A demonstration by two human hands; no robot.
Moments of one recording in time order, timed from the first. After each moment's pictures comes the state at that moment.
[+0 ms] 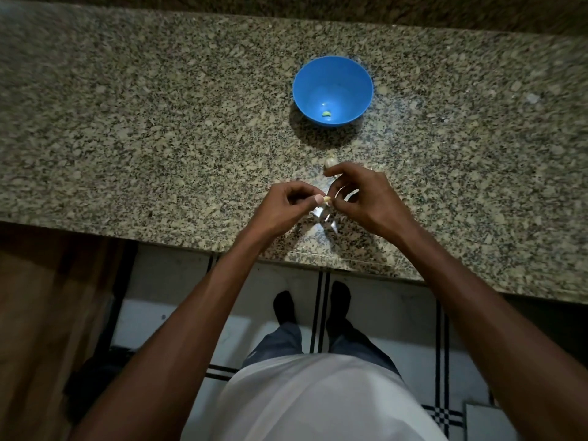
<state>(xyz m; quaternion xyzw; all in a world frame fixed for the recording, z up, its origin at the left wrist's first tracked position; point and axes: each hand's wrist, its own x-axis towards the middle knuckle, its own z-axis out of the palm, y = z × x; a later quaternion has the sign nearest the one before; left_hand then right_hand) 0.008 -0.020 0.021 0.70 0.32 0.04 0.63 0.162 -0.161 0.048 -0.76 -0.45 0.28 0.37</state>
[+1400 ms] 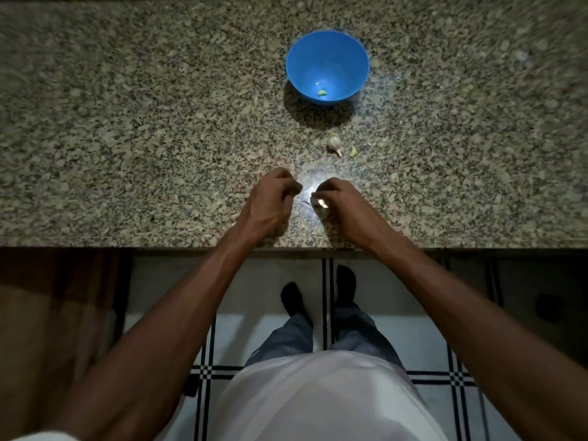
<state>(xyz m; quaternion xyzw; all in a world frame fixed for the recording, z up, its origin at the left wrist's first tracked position) -0.024 0.021 -0.020 0.93 0.19 0.04 0.32 0.093 -0.151 -0.005 -0.81 -0.53 0.19 0.18</state>
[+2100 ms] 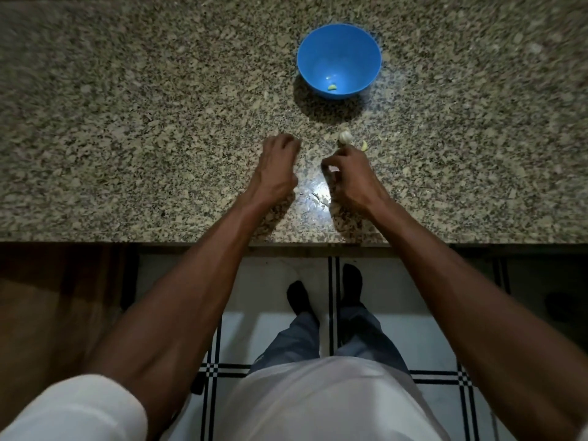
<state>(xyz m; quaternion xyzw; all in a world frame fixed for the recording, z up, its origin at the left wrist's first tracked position) 0.010 0.051 -0.021 0.94 0.23 0.03 0.25 0.111 -0.109 -0.009 -0.85 -0.44 0.17 0.23</state>
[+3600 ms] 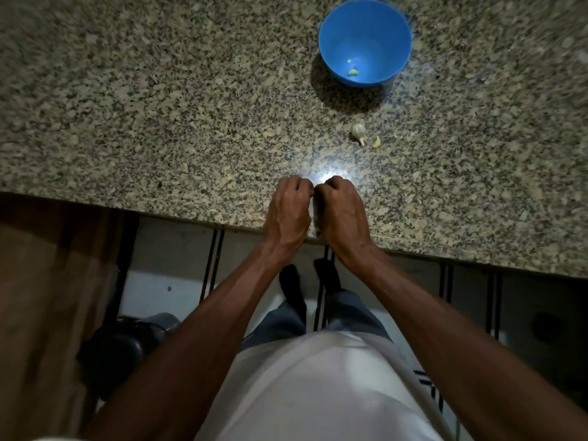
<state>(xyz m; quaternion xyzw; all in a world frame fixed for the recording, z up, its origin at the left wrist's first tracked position) -0.038 -0.039 -0.054 0.92 0.30 0.12 0.20 0.049 -0.129 -0.034 -0.87 -0.45 0.10 0.20</state>
